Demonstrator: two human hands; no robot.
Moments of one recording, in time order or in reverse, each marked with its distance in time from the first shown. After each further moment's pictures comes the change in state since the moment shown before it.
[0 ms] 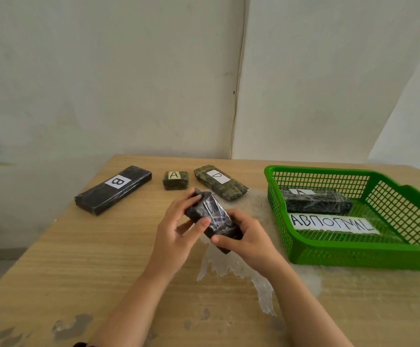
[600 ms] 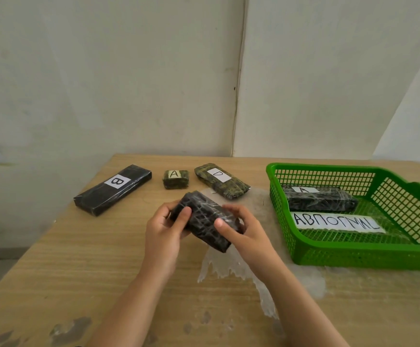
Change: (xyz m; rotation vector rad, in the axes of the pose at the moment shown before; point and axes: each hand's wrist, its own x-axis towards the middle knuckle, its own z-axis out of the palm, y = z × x) left_hand 0.009 -0.003 0.002 -0.249 0.267 -0.270; right_hand -0.001 -0.004 0.007 0.079 0.125 0.082
